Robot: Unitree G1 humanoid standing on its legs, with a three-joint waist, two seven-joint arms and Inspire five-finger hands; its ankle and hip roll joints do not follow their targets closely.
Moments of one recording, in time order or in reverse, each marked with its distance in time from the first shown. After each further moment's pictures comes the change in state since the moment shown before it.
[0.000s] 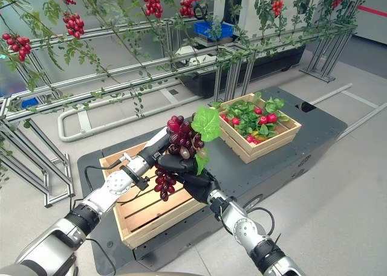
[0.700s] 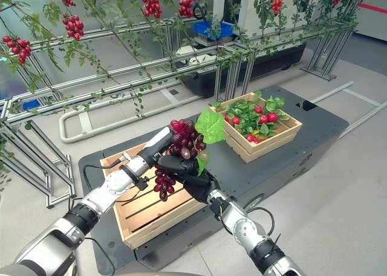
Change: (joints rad) left arm -0.001 0.026 0.008 -0.022 0.046 0.006 0.007; right arm 0.000 -0.002 -0.003 -0.007 -0.013 -0.011 0.000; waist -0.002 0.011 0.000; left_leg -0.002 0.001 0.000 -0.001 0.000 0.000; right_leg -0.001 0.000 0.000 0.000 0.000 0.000
